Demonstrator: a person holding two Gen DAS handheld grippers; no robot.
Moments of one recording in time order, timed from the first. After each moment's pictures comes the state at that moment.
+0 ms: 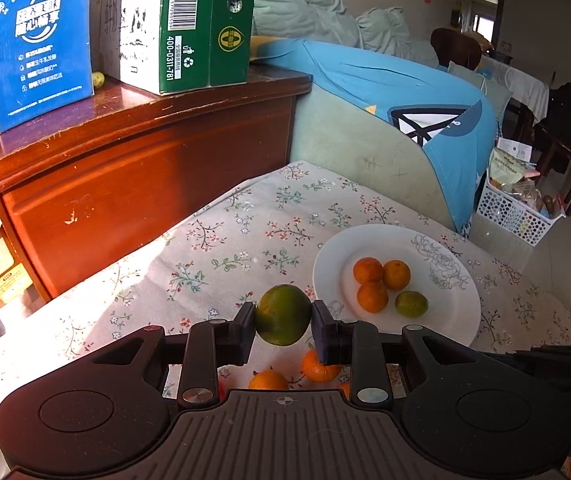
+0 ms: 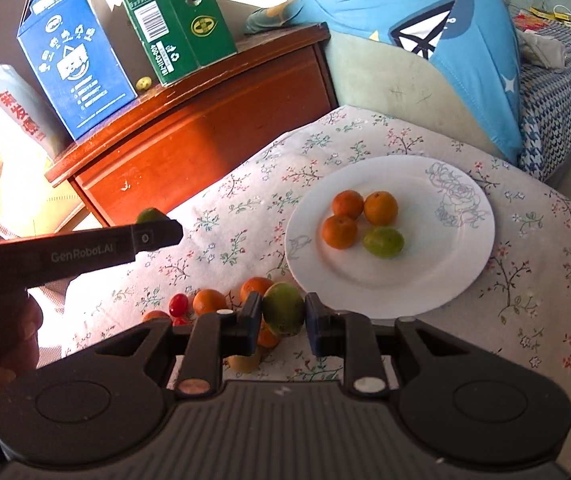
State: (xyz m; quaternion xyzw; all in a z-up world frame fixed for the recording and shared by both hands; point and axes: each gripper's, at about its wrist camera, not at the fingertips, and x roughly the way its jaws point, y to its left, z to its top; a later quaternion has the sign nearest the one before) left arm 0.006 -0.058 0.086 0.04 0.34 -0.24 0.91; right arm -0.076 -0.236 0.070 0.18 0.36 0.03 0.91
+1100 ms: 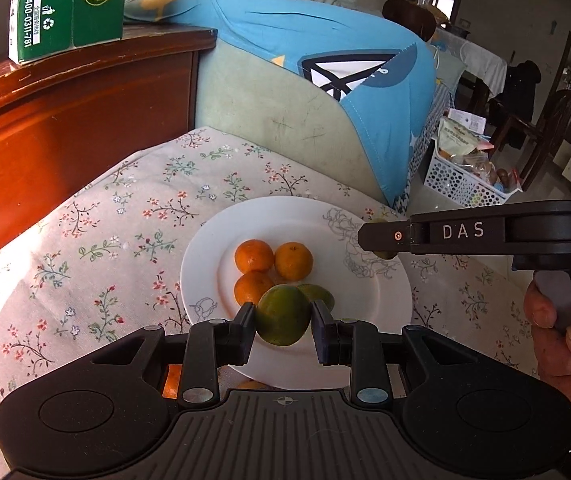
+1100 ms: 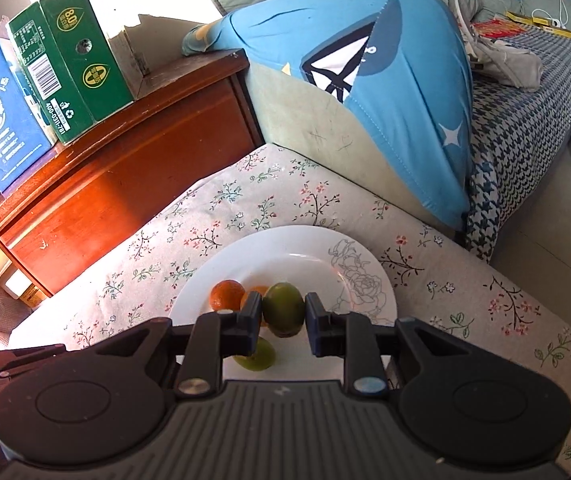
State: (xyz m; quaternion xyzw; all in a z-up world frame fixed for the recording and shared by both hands) left arm 0.015 -0.149 0.049 0.04 0.38 -0.31 0.87; right arm -0.004 -0.334 0.061 0.17 0.37 -0.01 0.91
